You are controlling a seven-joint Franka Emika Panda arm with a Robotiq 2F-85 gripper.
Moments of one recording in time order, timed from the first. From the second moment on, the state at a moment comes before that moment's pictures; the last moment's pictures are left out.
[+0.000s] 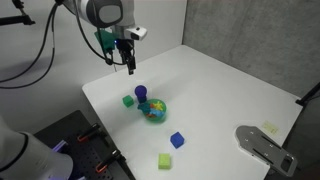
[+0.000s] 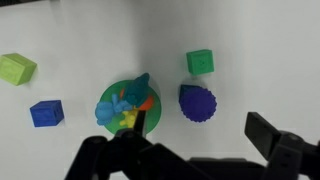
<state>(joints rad) 0.03 -0.17 0.12 -2.42 0.15 2.22 0.35</state>
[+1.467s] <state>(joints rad) 0.06 0.28 -0.03 -2.45 0.01 2.53 0.57</state>
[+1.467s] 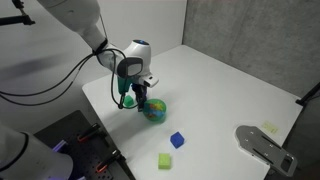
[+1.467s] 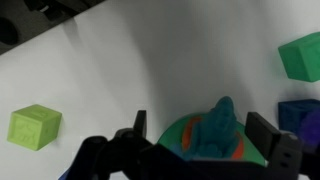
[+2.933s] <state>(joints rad) 0.18 0.46 -0.05 -2.41 0.17 2.79 0.57</state>
